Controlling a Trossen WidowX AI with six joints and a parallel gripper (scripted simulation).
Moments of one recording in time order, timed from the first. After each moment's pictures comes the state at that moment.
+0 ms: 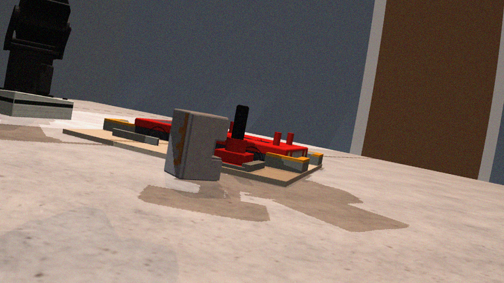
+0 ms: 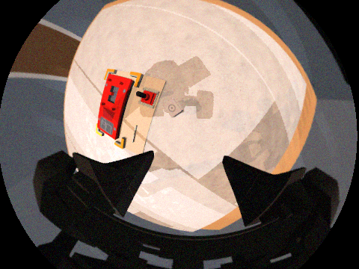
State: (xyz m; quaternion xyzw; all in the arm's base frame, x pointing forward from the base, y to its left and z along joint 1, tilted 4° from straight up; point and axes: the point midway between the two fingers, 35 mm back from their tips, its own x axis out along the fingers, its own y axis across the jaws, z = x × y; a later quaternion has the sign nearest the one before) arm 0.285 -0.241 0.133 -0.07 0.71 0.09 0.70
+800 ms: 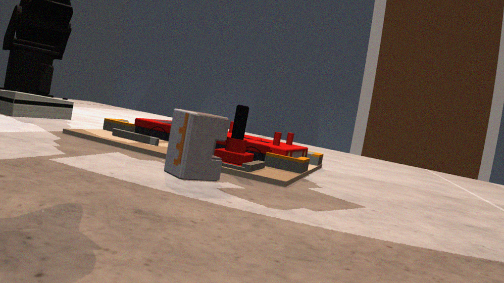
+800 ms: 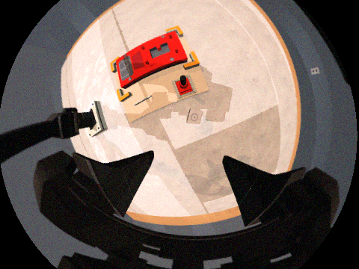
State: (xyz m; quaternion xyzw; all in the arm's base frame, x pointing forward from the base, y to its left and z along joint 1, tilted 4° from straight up) arm 0.306 -0.224 0.130 -0.35 0.61 0.36 0.61
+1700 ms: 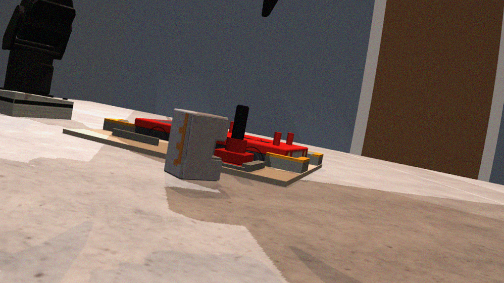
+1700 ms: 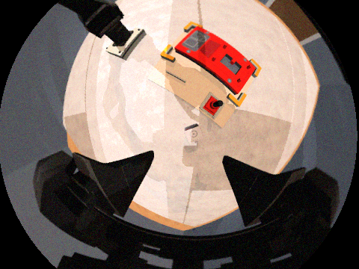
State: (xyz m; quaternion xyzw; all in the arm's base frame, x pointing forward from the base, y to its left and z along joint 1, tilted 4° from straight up) arm 0.331 -0.204 0.128 -0.59 0.38 0.60 0.39
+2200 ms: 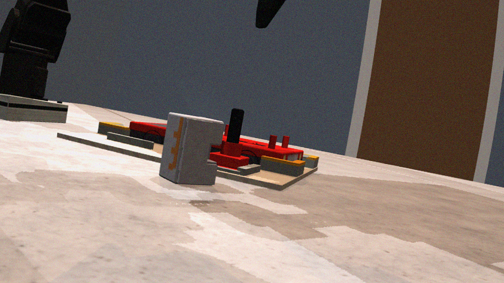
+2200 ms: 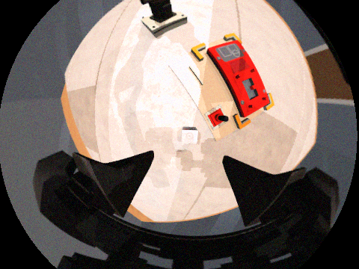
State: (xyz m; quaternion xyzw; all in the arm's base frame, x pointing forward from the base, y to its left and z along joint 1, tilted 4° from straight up) arm 0.339 -0.196 0.126 -0.65 0.25 0.67 0.26
